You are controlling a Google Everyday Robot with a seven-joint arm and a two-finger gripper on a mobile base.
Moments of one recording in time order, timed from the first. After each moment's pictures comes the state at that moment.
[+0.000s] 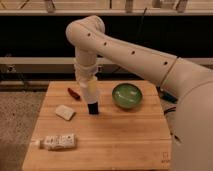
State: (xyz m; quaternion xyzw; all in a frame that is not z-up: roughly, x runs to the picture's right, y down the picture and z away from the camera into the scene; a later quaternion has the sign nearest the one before) arm -0.081 -0.006 0.650 -0.30 -0.19 -0.34 0.87
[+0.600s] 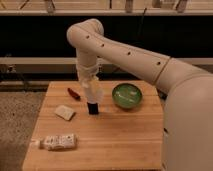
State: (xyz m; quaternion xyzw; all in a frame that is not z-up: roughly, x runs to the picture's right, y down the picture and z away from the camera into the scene) arm -0.074 -0.003 0.680 -0.32 -0.18 -0.33 0.87
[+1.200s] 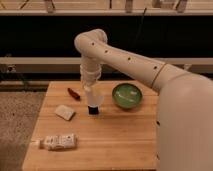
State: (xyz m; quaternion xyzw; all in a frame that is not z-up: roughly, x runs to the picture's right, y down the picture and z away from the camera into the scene) arm -0.074 0.014 0.721 -0.34 -0.20 -0.31 0.87
